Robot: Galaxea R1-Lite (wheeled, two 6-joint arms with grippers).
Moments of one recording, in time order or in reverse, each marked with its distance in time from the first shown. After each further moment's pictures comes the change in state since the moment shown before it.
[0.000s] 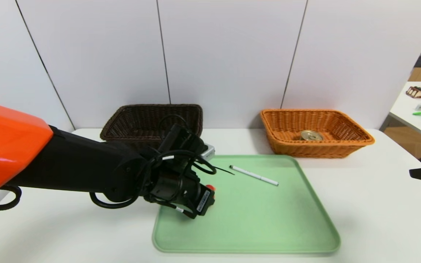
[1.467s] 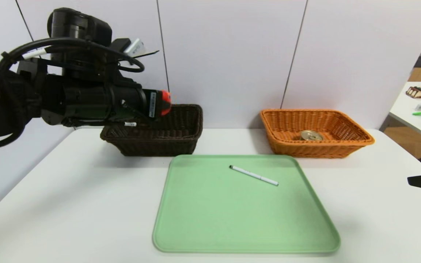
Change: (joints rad) left arm 0.228 -0.280 -0.218 0.011 0.153 -0.035; right arm 0.010 0.005 0.016 0.023 -0.003 0.018
